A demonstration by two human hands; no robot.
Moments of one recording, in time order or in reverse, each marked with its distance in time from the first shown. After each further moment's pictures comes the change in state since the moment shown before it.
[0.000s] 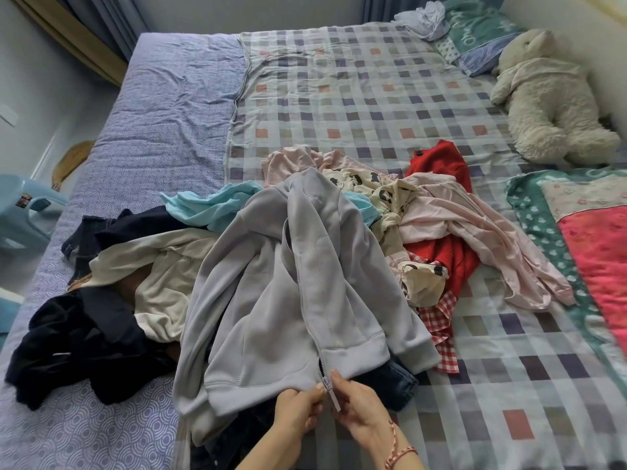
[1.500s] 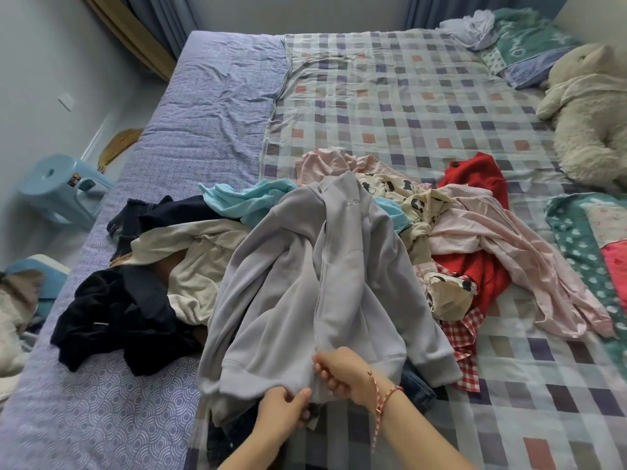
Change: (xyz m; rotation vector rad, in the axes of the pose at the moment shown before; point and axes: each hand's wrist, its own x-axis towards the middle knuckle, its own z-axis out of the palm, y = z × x) left_hand -0.037 0.018 -0.049 0.471 0.185 0.177; right_hand -0.005 -0.040 0.076 -0.876 -0.149 0.207
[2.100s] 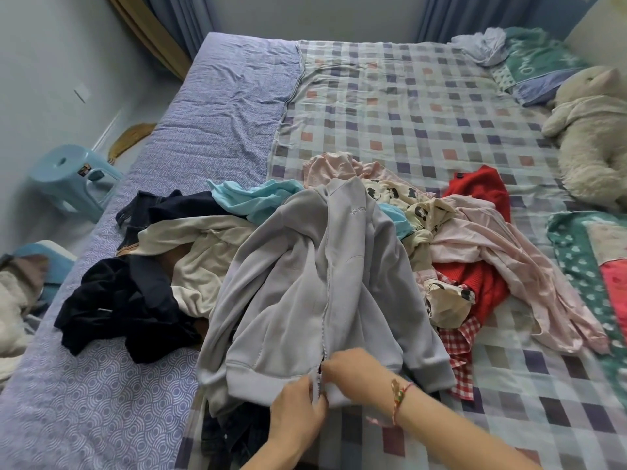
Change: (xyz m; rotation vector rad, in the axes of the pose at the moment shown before) left_hand -0.020 0.006 0.024 0.474 0.143 0.348; right_hand -0.022 0.003 -0.016 -1.566 0.124 -0.629
